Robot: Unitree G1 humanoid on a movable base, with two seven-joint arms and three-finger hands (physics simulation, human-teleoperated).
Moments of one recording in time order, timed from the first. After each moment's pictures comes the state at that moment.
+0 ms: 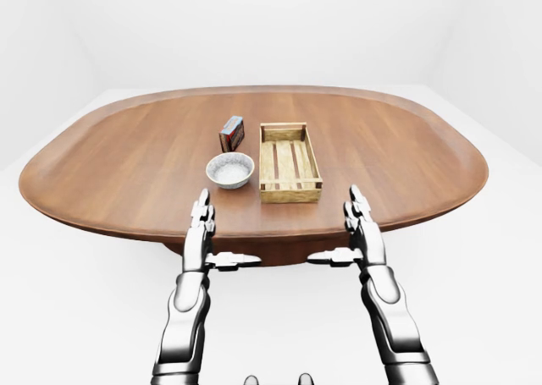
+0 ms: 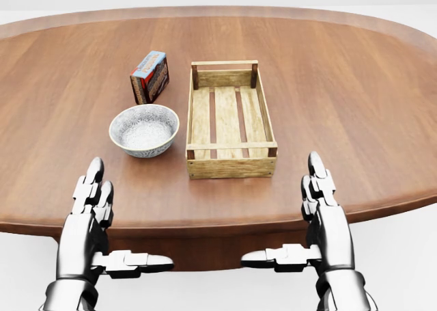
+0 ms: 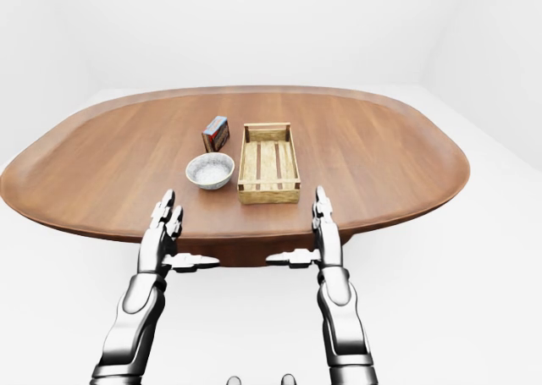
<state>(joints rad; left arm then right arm) 0.00 0.01 0.02 -0.01 -0.02 0.01 -0.02 0.00 -0.01 -0.02 -0.01 0.00 0.01 0.01</state>
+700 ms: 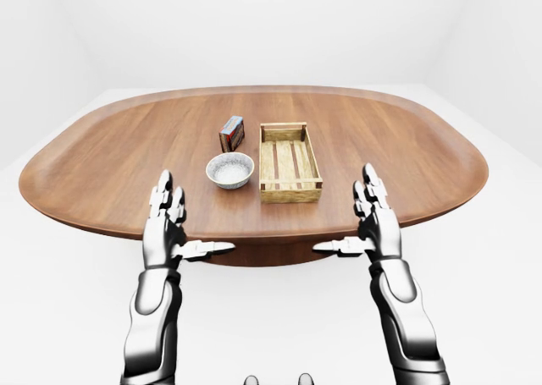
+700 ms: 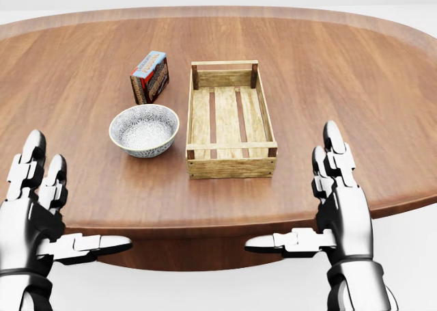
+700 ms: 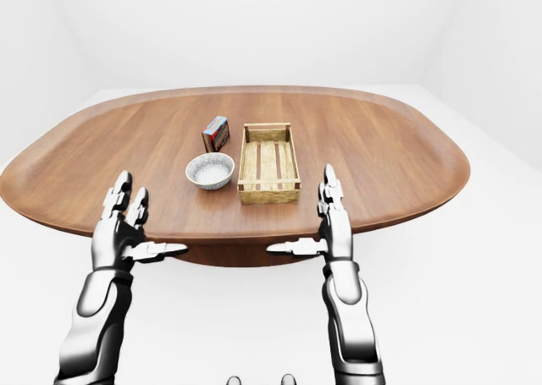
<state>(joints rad) 0.02 0.05 0.16 -0.24 -0.14 0.09 -0.06 0.01 -0.01 -0.02 -0.25 0.03 0.09 0.00</state>
